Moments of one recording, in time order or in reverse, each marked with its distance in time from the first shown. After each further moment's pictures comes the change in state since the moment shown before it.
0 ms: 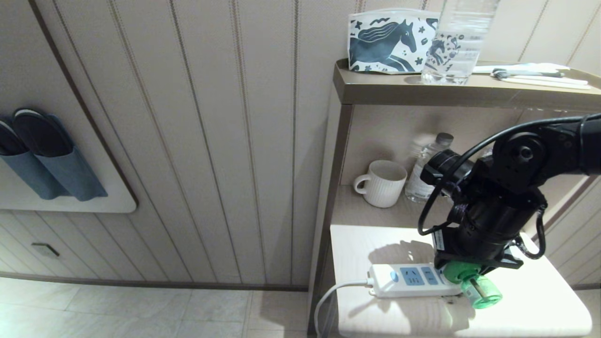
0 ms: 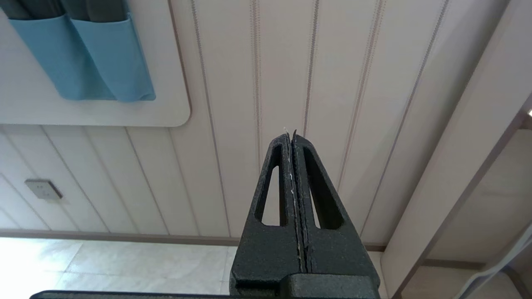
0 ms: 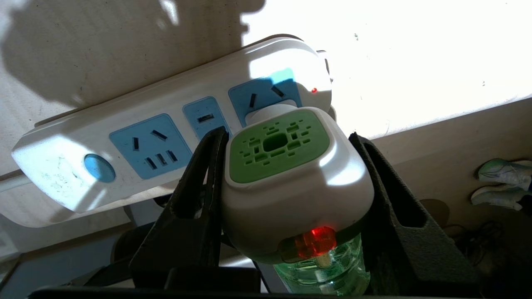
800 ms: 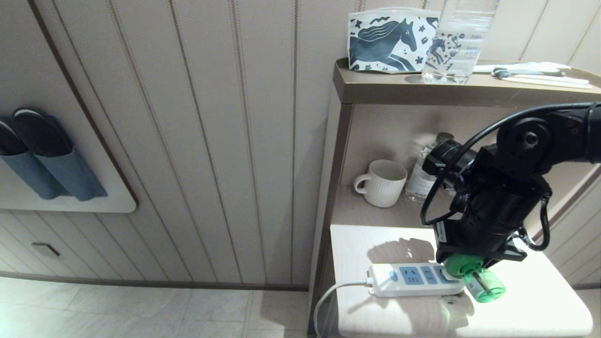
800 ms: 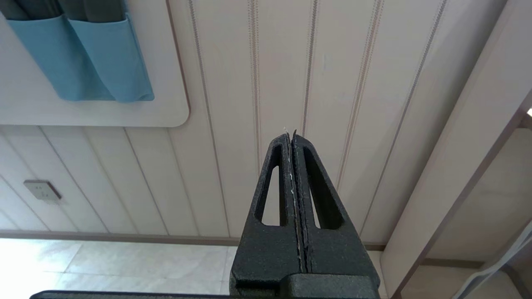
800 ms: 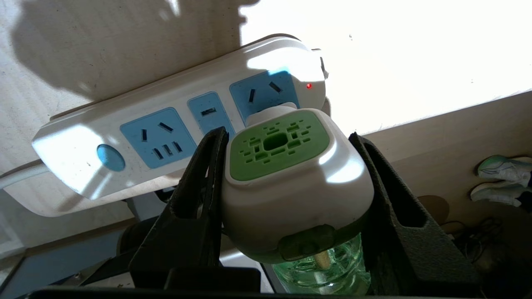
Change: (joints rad) left arm 0.000 0.000 0.000 0.000 0.000 0.000; right arm 0.006 -0.005 -0.099 0.059 0.006 0.000
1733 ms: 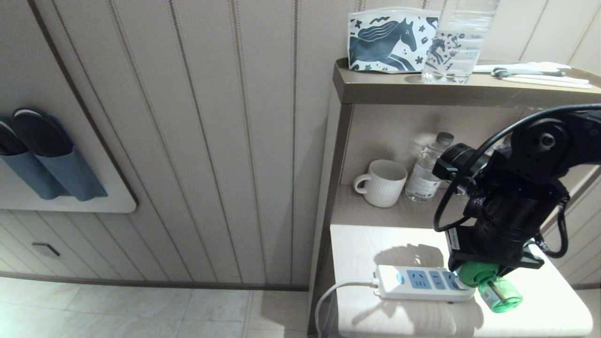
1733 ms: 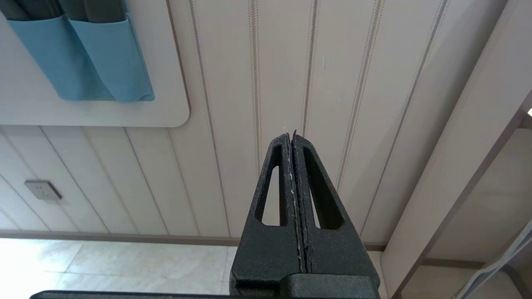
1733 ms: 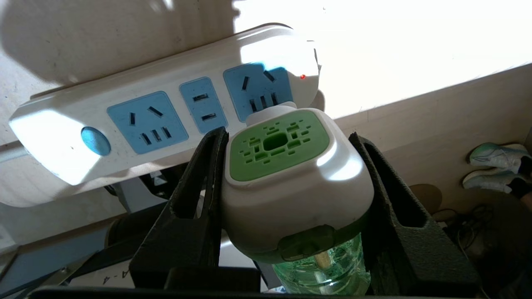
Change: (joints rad) left arm 0.000 0.000 0.000 0.000 0.000 0.000; right arm -0.014 -0.038 0.044 0.031 -0.006 -0.001
